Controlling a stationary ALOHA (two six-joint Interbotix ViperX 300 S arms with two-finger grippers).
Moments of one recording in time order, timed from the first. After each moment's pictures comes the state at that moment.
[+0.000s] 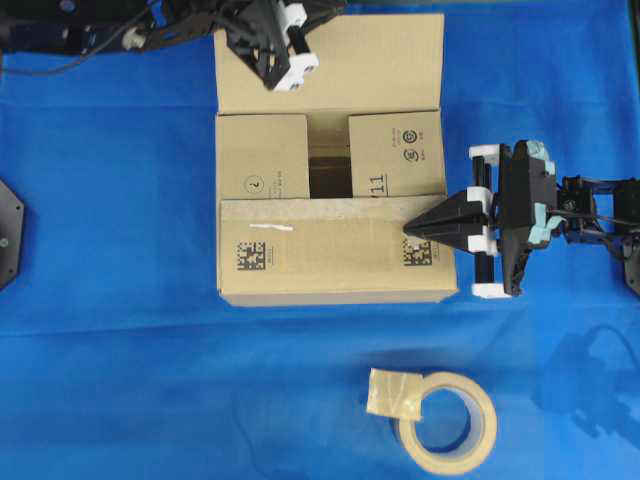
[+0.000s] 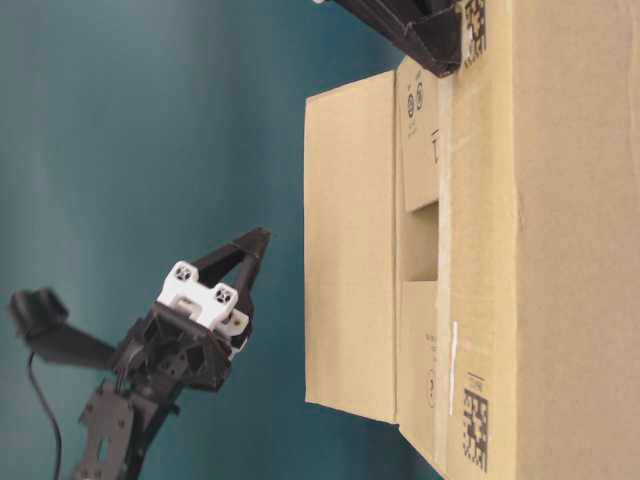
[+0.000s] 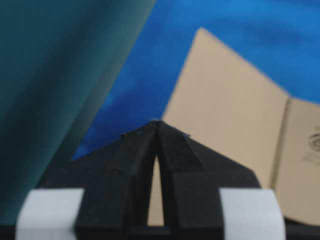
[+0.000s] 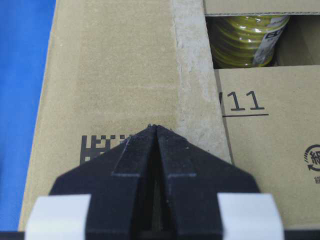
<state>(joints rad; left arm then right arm) 0.44 0.02 0.39 -0.04 0.05 0.10 0.02 -0.25 1.07 0.18 -0.37 -0.01</state>
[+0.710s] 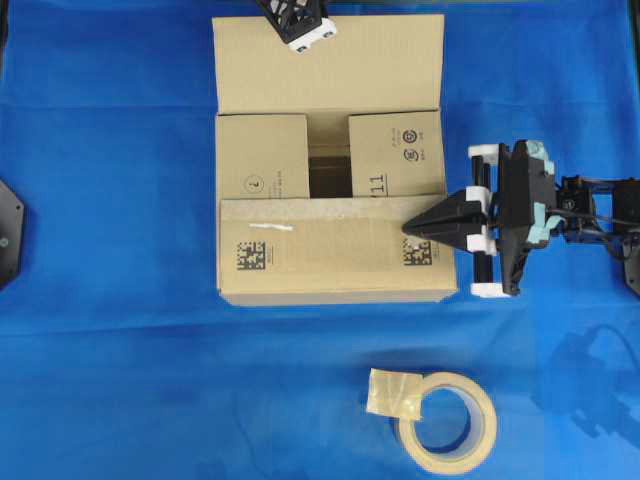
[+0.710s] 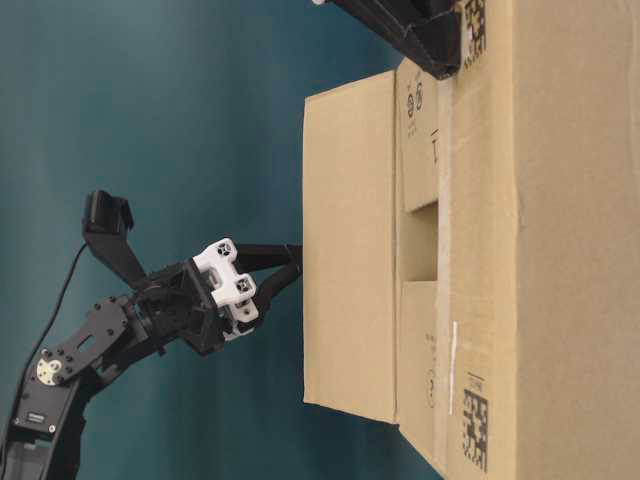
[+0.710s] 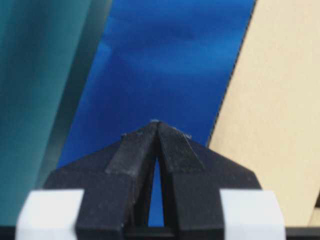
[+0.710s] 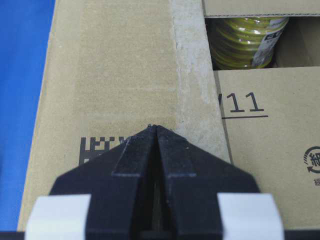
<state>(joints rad) 0.50 0.23 -0.04 -0.03 0.82 0.21 0.02 -0.25 1.07 0.18 -0.37 -0.01</state>
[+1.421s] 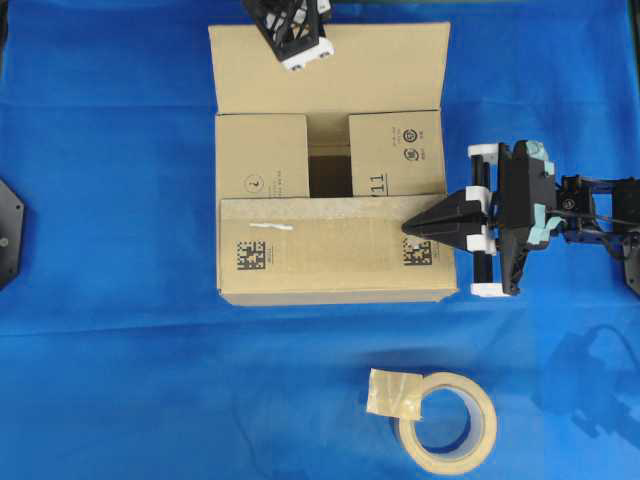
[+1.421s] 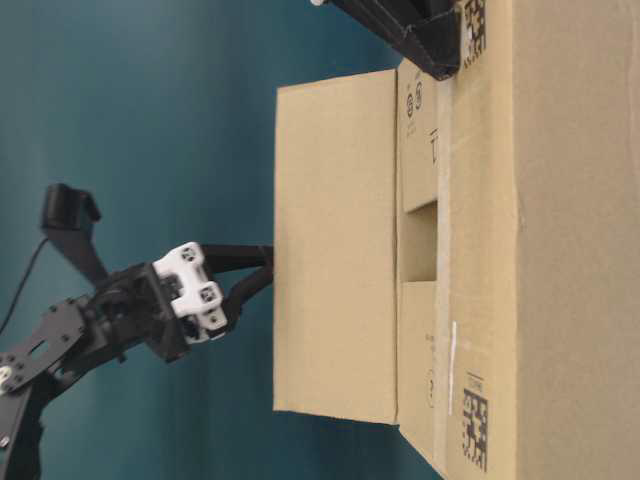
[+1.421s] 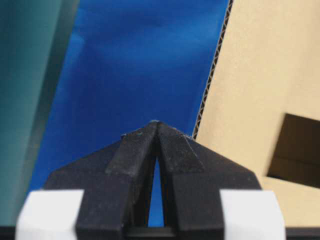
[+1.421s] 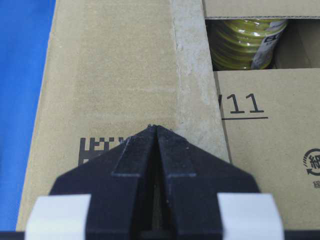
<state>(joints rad) 0.43 0.16 -0.03 -0.04 0.89 0.19 0.02 -0.25 1.07 0.18 -0.37 -0.02</state>
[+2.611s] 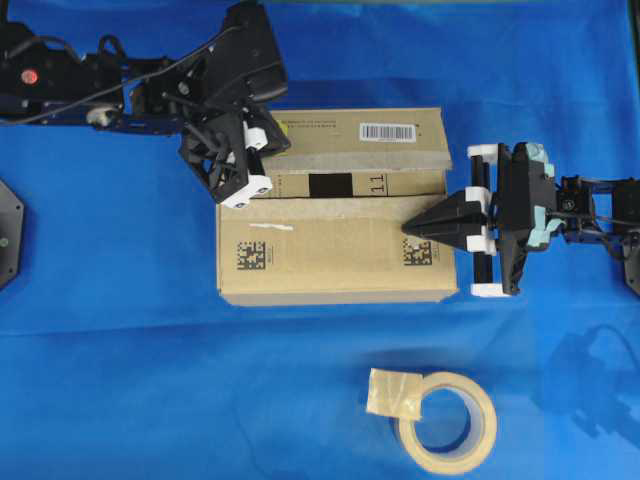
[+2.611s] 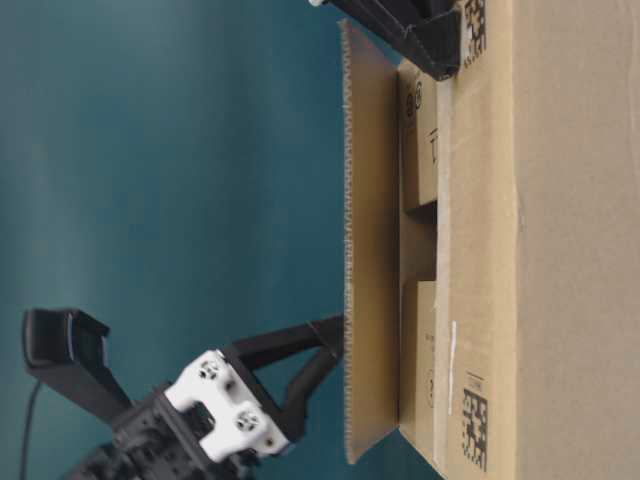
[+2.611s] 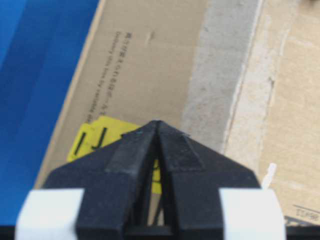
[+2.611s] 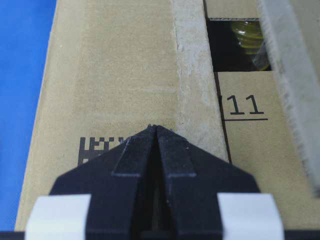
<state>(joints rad) 0.20 -0.13 0.56 -0.04 0.37 -0.14 0.02 -0.25 1.07 0.17 -0.38 -0.02</state>
